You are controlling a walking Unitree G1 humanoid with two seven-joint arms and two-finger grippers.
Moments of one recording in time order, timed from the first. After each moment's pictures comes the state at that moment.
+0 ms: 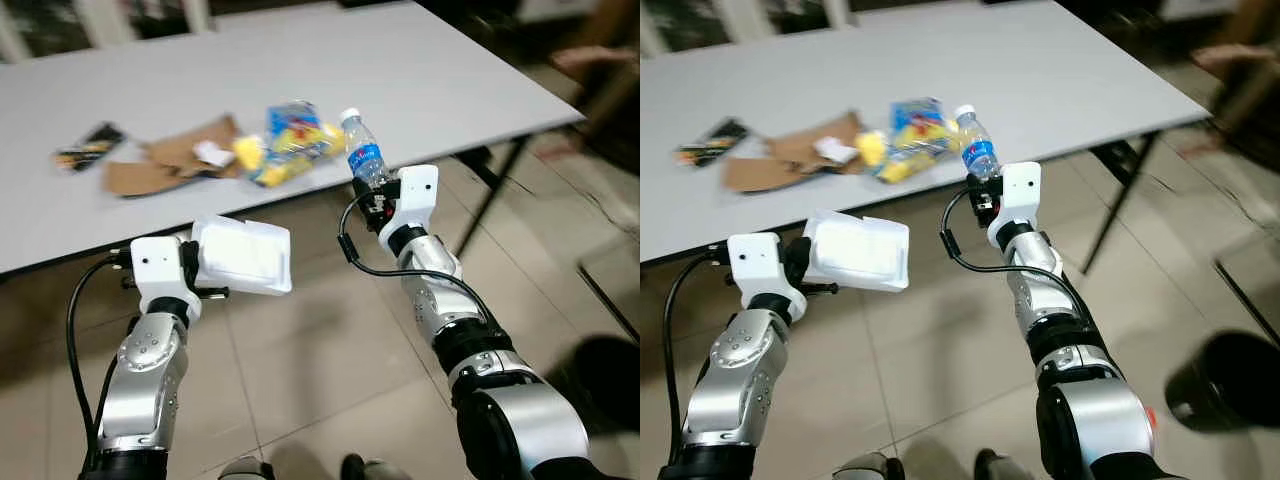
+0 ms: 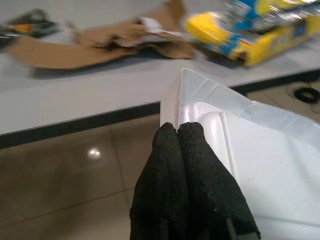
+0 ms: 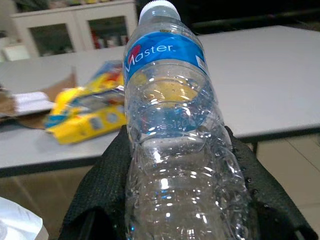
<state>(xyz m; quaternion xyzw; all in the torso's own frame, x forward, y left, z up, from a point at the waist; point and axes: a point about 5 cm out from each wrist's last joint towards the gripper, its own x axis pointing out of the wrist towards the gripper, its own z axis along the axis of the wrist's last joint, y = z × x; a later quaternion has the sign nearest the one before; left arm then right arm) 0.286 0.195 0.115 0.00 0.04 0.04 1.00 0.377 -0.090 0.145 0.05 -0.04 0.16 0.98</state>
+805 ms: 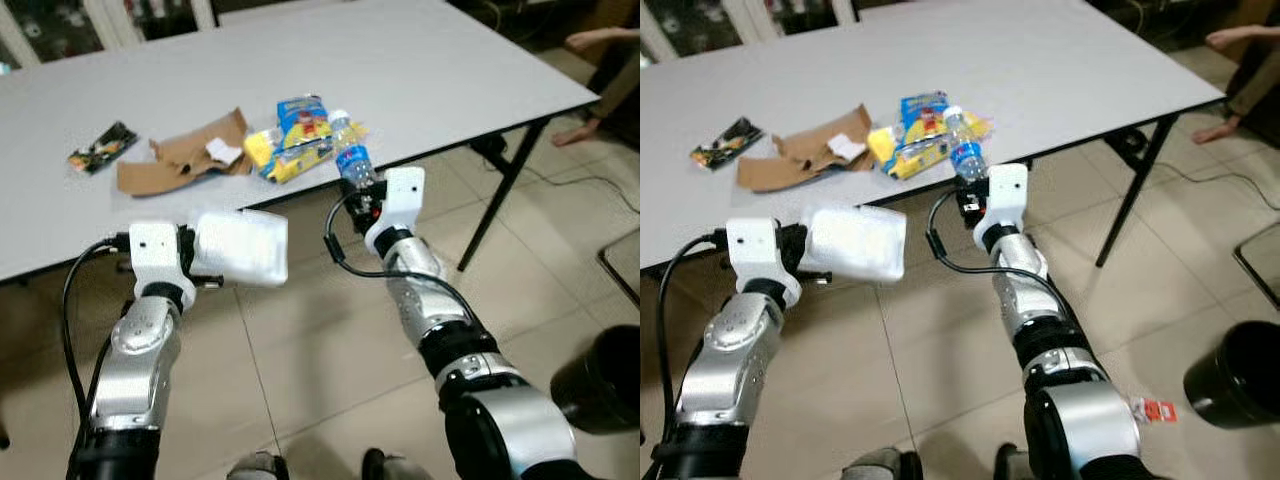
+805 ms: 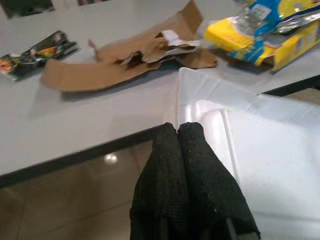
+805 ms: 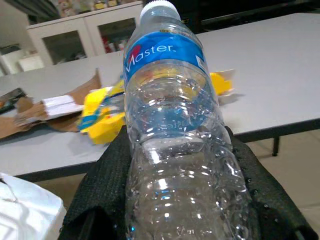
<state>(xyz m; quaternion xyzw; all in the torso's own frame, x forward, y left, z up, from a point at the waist) 0.301 0.204 0.126 0.03 0.03 0.03 1.00 0.375 -0.075 0.145 0.07 -0.04 0.16 0.98</state>
